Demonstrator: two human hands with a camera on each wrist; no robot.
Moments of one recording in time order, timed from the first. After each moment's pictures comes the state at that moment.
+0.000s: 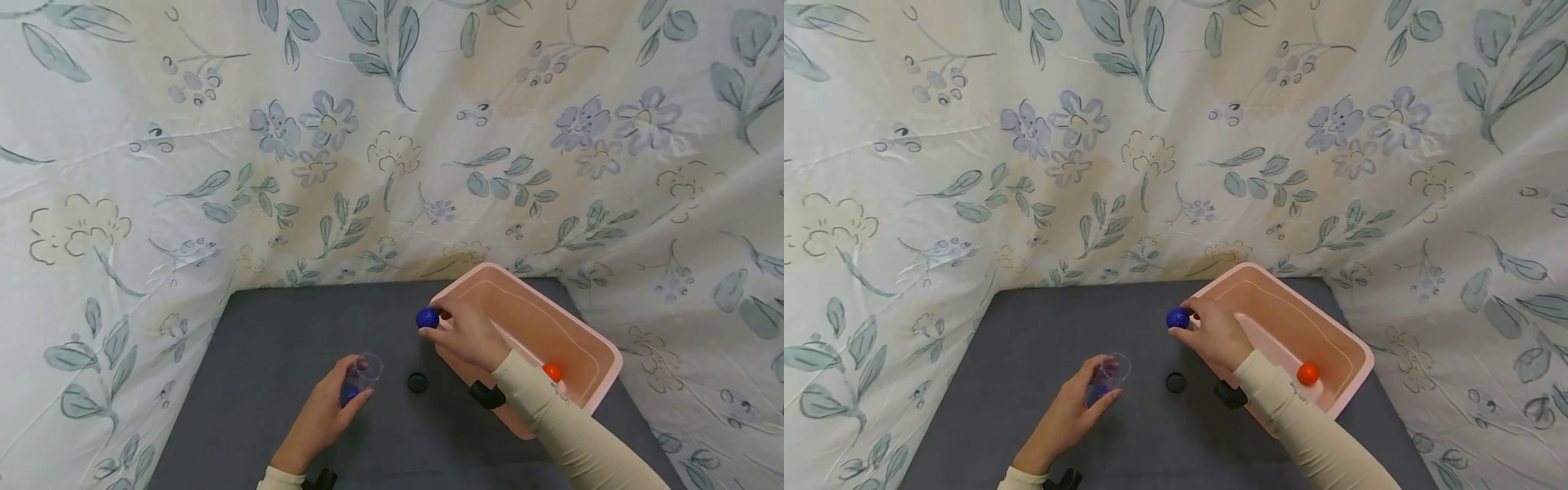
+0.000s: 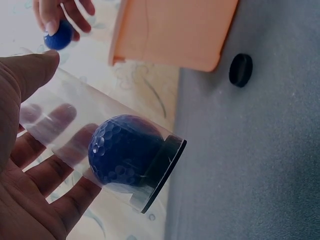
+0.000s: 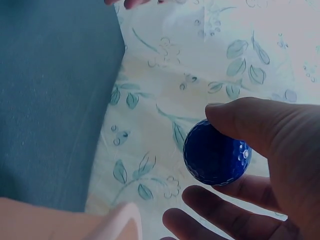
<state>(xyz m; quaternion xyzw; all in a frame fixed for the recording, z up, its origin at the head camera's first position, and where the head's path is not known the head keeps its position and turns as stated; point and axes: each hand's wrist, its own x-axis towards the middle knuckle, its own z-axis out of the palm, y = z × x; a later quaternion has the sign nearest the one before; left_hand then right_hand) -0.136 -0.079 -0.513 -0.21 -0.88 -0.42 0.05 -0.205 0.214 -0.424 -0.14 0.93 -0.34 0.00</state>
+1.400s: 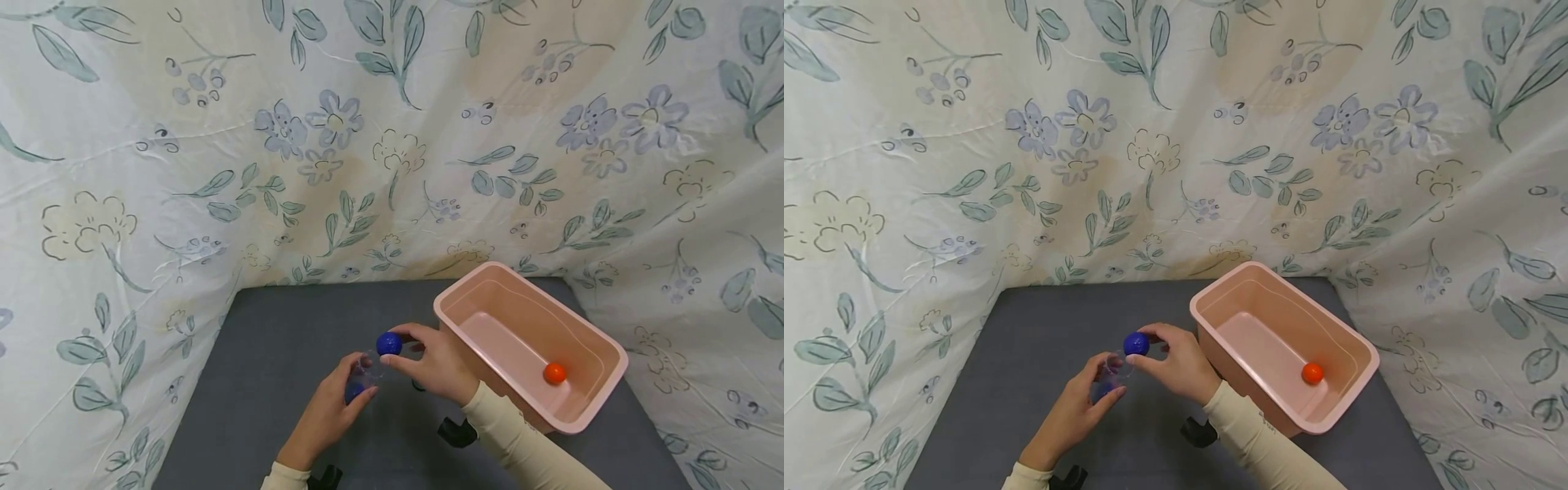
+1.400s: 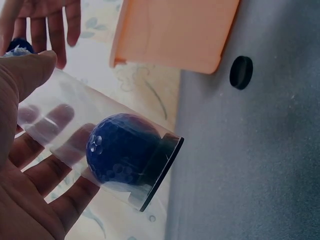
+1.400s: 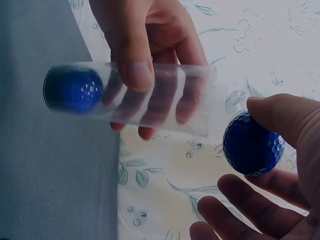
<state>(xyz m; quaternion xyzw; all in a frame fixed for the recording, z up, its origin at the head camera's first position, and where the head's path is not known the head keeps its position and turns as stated) -0.135 -0.078 -0.514 -0.23 -0.88 -0.41 0.07 -0.168 0.155 -0.448 -0.20 0.86 -0.47 -0.02</state>
